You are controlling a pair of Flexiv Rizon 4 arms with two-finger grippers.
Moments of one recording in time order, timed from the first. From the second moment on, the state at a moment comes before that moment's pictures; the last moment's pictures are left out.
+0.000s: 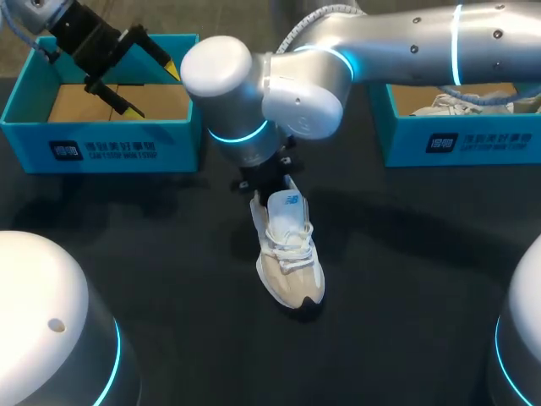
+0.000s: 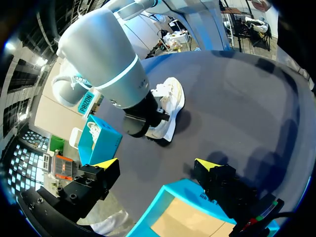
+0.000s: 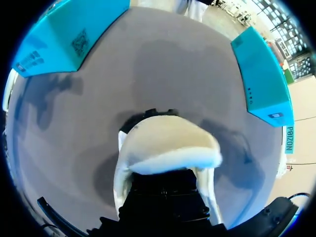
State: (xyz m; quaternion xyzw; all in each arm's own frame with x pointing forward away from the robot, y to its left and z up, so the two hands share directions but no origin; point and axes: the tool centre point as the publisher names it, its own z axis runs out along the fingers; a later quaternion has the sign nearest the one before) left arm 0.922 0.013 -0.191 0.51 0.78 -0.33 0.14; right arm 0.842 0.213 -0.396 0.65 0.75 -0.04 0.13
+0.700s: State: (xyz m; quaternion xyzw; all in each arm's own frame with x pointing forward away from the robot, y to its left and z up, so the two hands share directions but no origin) left arm 0.922 0.013 -0.191 0.51 0.78 -0.33 0.14; right arm 0.850 0.202 -0.379 0.63 0.75 -0.03 0.18
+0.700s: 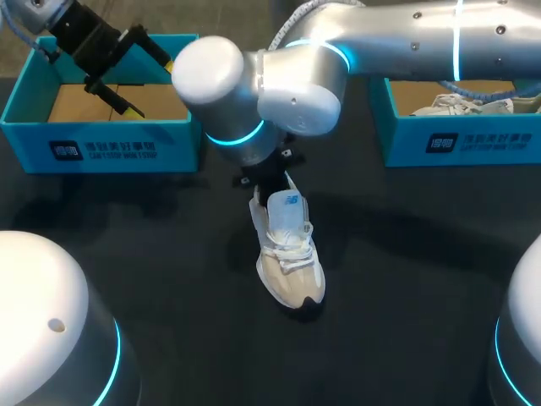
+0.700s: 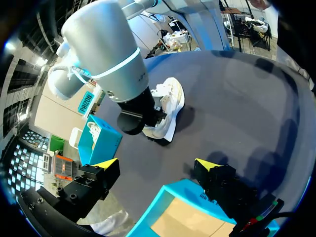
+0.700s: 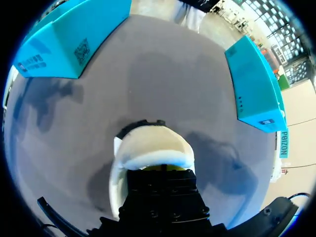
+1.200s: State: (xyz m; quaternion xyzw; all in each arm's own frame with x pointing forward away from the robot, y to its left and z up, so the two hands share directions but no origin) left arm 0.921 0.013 -0.191 0.51 0.78 -0.33 0.14; right arm 0.837 0.209 -0.400 0.63 0.76 -0.05 0.15
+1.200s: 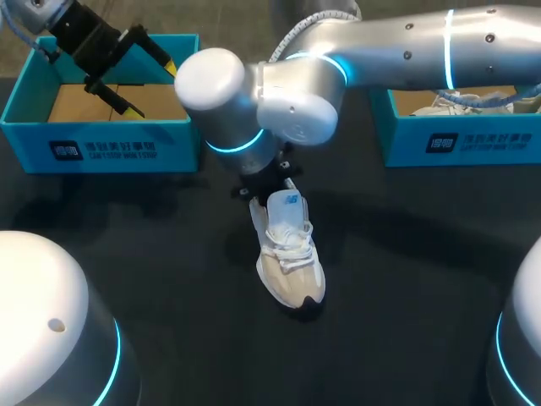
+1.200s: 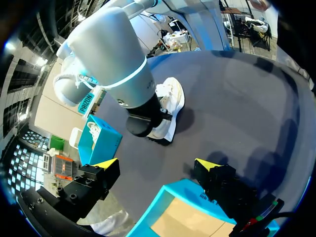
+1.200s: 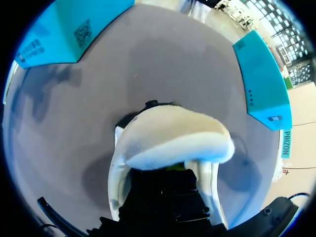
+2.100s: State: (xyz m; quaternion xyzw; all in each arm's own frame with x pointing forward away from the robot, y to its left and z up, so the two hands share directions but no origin) left arm 0.921 0.013 -0.191 0.51 0.78 -0.33 0.14; right arm 0.793 0.203 -0.347 0.66 0.75 -0.11 -0.02
